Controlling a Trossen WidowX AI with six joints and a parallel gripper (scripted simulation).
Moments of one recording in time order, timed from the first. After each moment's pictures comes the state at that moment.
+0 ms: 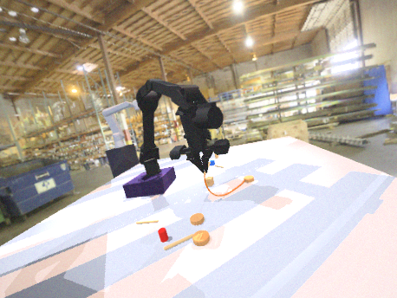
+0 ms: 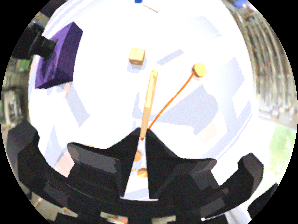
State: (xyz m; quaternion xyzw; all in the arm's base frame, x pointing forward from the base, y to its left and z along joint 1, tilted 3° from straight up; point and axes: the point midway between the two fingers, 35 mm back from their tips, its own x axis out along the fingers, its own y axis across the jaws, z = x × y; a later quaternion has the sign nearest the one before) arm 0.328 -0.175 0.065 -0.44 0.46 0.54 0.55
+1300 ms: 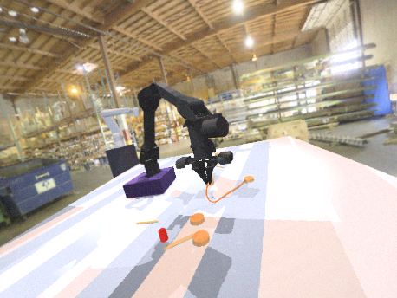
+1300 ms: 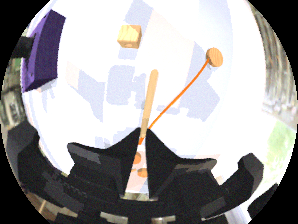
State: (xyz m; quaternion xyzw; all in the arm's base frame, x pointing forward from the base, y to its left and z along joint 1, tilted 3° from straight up) arm 0.331 -0.166 0.023 -0.48 0.51 0.49 0.51
